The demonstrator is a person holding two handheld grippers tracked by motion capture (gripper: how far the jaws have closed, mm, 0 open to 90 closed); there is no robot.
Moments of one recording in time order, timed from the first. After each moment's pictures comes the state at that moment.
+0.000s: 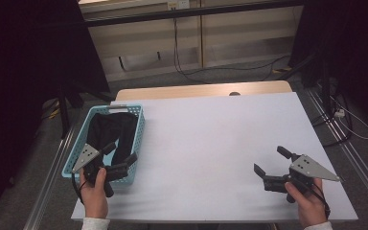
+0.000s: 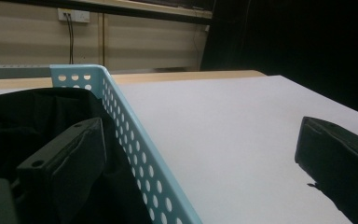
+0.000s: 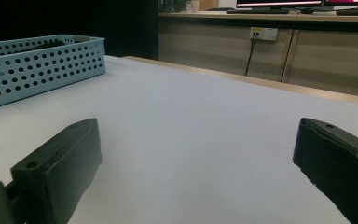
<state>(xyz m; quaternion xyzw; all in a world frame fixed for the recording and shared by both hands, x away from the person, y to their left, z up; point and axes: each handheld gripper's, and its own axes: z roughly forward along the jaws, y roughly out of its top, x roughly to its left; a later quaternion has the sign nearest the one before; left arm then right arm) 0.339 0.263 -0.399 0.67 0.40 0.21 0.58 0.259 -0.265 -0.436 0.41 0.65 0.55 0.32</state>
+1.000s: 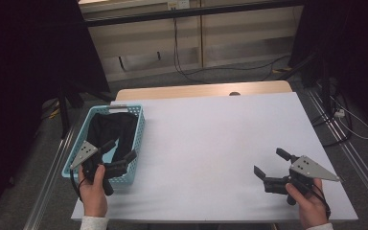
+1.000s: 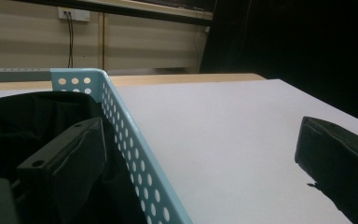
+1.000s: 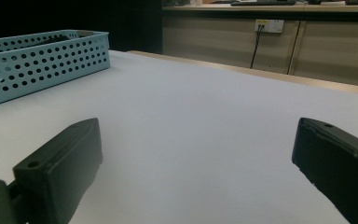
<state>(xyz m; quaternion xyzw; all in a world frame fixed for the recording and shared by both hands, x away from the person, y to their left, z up) 0.341 0.261 -0.389 0.67 0.41 0.20 0.59 0.257 -0.267 -0.438 0.41 0.66 0.55 0.31</state>
